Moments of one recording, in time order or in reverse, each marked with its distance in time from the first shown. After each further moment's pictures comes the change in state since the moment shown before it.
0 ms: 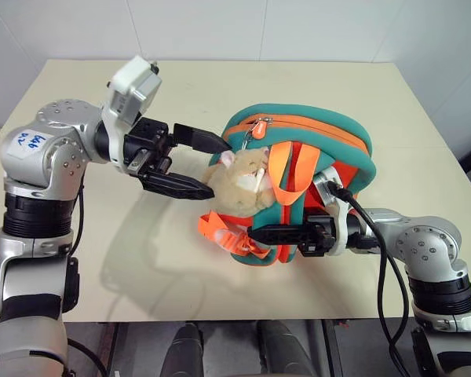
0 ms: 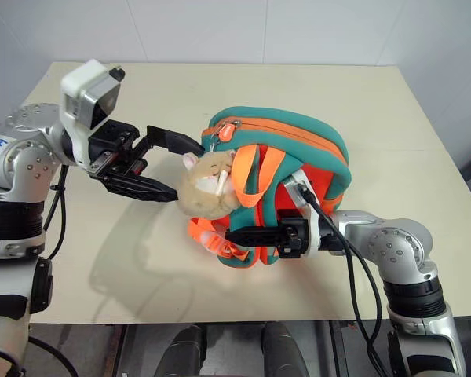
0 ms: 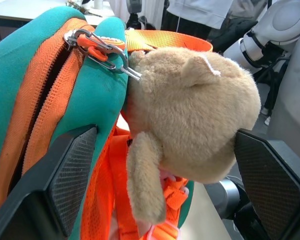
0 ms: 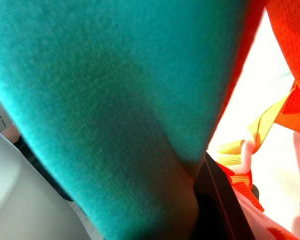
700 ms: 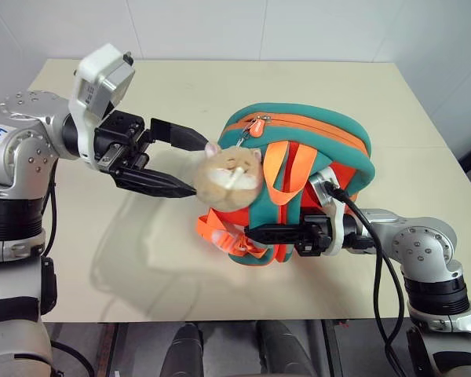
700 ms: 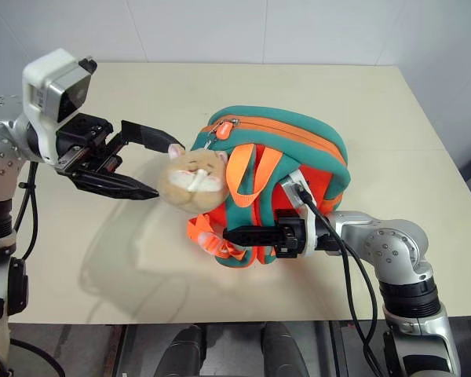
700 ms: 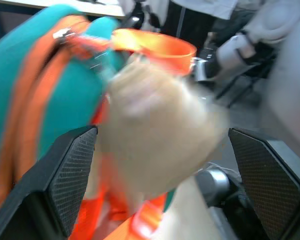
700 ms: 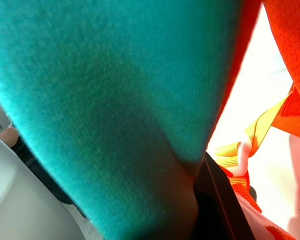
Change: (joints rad) left arm 0.004 0.130 0.031 -0.074 -0.070 0.100 -0.029; right arm 0.000 0.022 0.001 -0.001 -0.010 0.000 -0.009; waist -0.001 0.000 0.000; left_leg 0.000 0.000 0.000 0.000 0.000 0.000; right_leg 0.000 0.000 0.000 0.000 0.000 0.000
